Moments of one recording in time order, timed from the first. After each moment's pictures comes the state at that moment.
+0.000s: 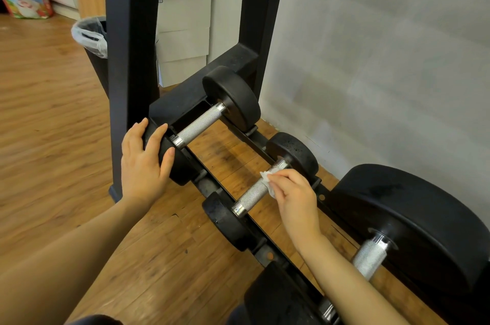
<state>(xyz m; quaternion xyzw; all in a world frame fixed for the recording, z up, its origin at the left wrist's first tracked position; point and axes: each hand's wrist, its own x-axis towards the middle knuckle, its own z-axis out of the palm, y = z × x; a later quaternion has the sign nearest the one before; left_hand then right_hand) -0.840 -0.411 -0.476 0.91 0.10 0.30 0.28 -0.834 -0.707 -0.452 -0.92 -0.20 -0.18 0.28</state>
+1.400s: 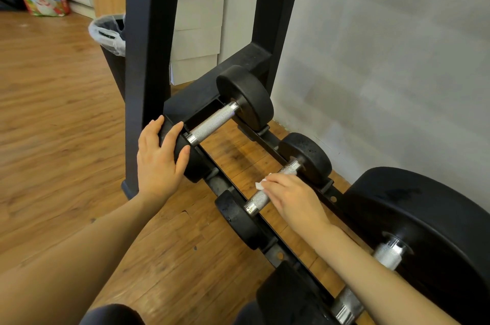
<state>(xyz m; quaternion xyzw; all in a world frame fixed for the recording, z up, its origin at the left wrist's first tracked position) -0.840 -0.410 -0.476 0.91 0.10 0.29 0.27 -0.823 -0.700 -0.448 -0.91 -0.37 -0.14 0.11</state>
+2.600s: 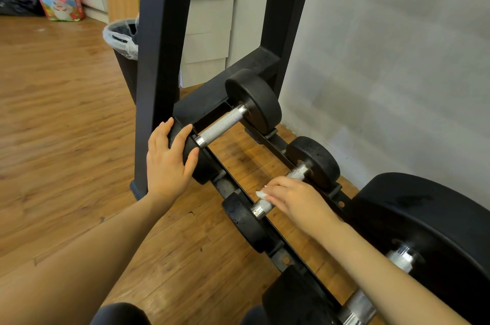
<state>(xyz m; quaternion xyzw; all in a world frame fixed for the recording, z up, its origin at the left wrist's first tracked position) -0.839 -0.410 -0.477 0.91 0.10 0.29 0.27 -0.812 -0.699 -0.441 -0.91 -0.40 -0.02 0.13</state>
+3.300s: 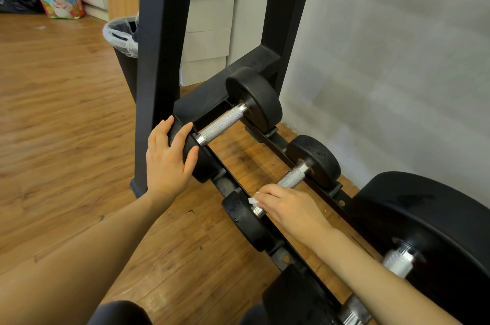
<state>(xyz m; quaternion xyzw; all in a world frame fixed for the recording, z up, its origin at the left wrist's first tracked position) -0.839 -0.409 -0.478 0.91 0.10 0.30 0.27 -0.826 -0.693 -0.456 -0.88 -0.45 -0.08 0.09</state>
